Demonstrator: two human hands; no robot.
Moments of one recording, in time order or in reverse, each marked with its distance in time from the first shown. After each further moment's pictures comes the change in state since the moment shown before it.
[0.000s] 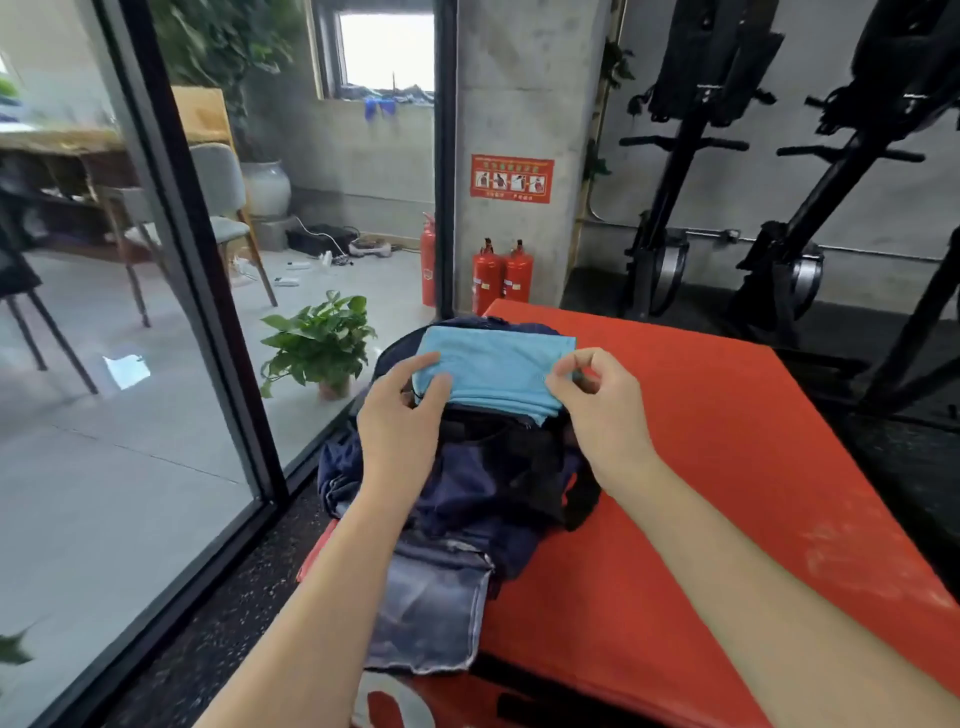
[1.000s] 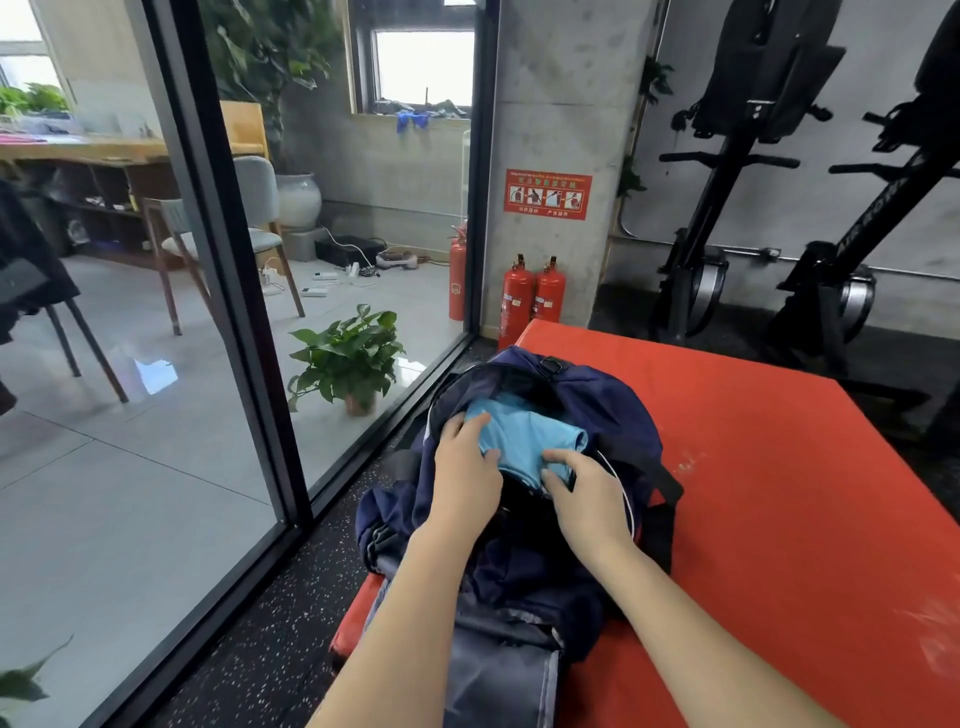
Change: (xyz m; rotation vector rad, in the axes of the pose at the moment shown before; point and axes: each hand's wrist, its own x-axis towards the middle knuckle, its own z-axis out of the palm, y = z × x) left_hand 0.052 -0.072 0.027 0.344 -0.235 -0.061; right_hand 0.019 0.107 0.084 -0.478 -0.125 0.052
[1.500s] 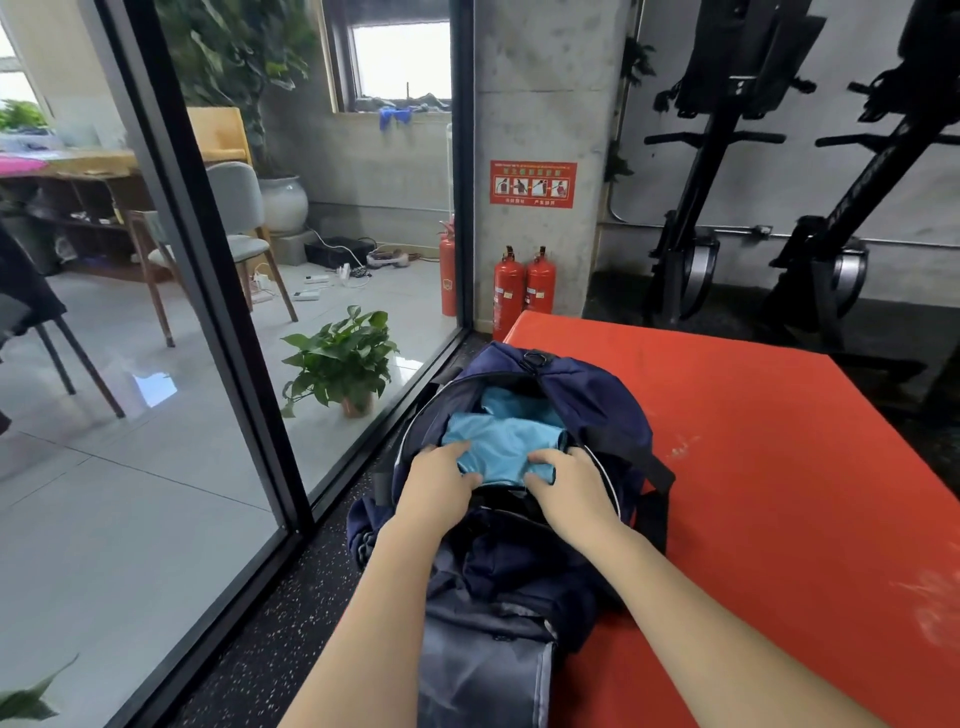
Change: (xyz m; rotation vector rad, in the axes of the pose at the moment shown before) left_hand 0.009 -0.028 -0.011 0.240 -0.247 -0.094; right_hand 0.010 0.005 0.003 -0.161 -0.163 0.062
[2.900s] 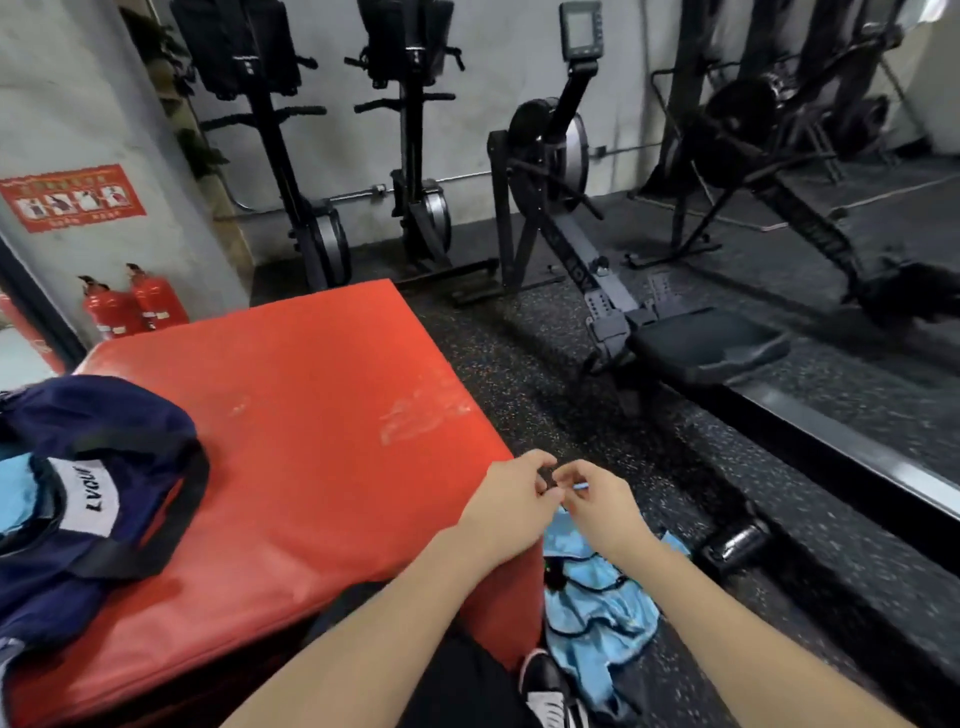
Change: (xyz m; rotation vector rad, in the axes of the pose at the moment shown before) left_hand -0.336 0.337 0.344 0.045 -0.665 0.767; right_hand -0.377 0.357 -0.285 0.131 0.475 0.498
